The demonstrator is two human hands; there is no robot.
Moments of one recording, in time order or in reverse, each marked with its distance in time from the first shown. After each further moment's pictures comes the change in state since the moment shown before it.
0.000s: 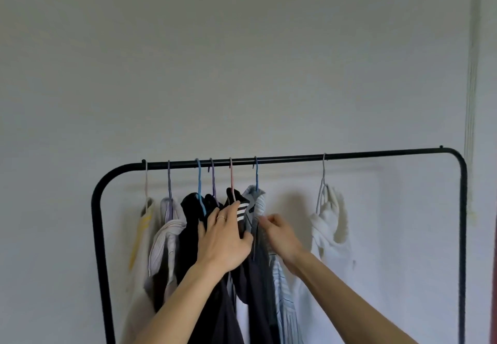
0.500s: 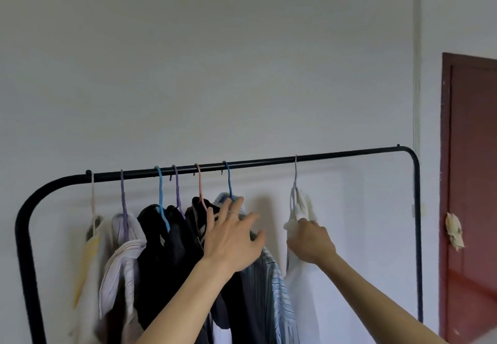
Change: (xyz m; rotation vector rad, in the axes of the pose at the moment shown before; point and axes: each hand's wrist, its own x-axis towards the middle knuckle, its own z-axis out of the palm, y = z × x) left_hand 0.036 0.054 0.025 0.105 -0.046 0.275; right_hand 0.033 0.042 -0.099 -0.862 0.263 0.139
